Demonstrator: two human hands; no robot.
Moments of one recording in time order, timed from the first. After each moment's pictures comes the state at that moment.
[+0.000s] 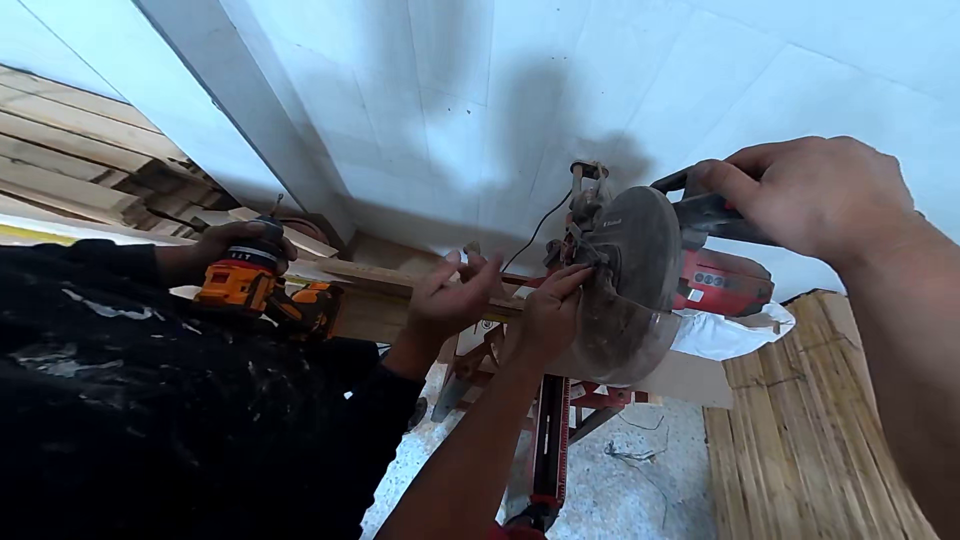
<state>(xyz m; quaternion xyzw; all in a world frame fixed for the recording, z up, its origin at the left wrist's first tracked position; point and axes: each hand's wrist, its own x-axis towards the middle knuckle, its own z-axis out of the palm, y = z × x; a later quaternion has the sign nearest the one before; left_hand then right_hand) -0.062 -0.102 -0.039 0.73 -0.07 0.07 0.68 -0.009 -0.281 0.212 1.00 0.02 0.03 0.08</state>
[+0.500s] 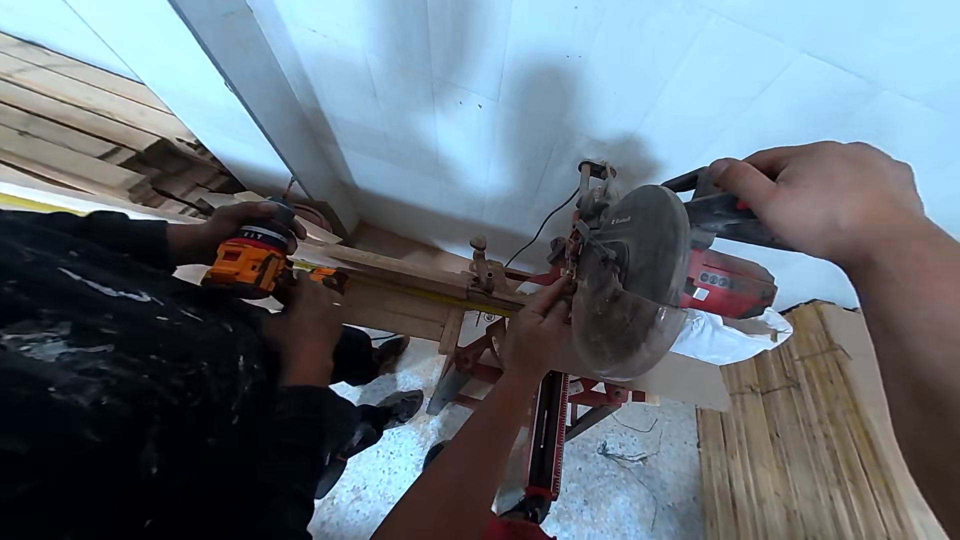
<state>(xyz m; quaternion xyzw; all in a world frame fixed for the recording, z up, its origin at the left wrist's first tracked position) -0.090 -0.098 -0.074 0.61 0.02 0.02 0.79 -0.010 -0.283 0.211 1.00 0.02 0.03 0.08</state>
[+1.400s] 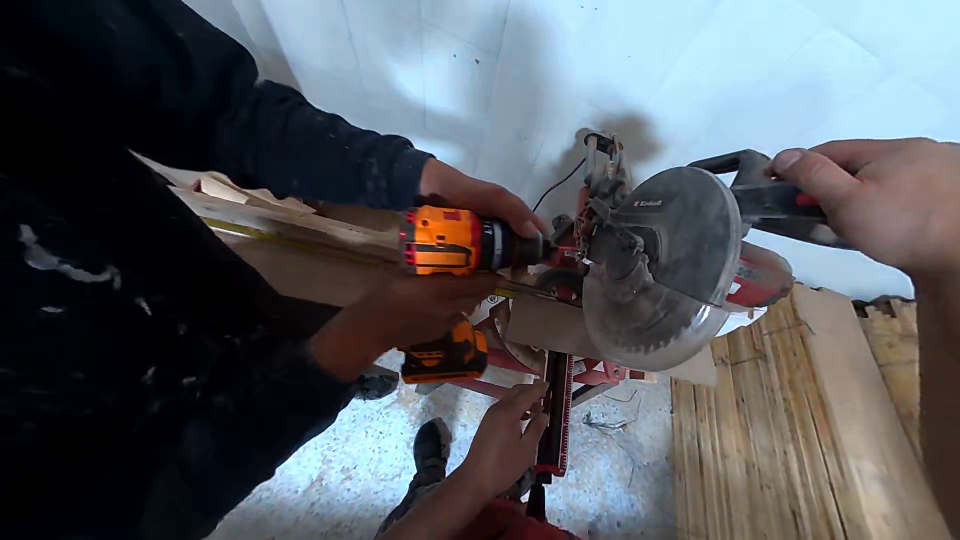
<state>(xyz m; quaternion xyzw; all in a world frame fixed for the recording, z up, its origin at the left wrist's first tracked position) -0.234 -0.031 -0.139 0.74 -0.05 -0.19 0.64 -0.012 -0.303 0.194 1.00 0.01 0.05 0.06</state>
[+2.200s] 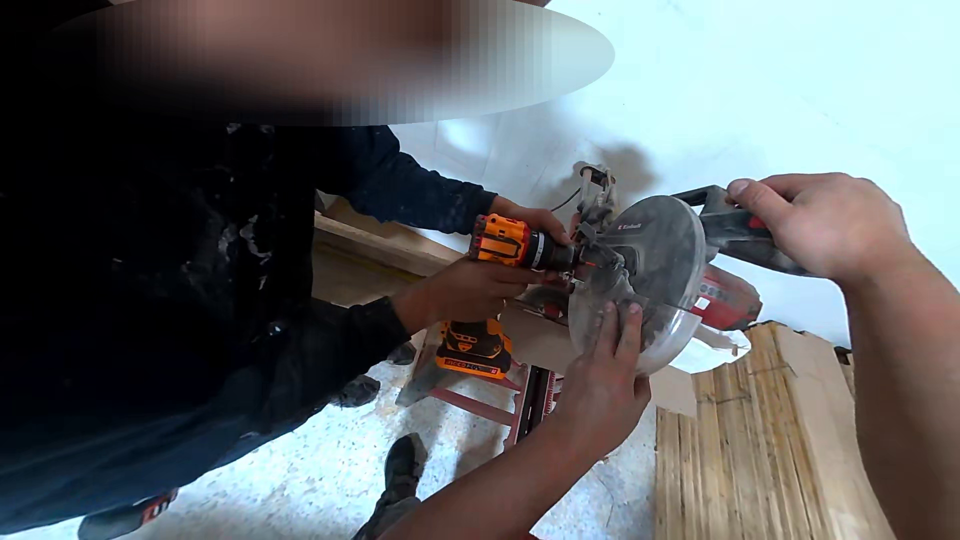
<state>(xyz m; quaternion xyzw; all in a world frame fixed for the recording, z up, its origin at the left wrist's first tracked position) -0.160 -0.145 -0.006 0.85 -0.11 0.07 0.51 -0.003 -0.282 0.211 1.00 0.00 0.02 0.08</state>
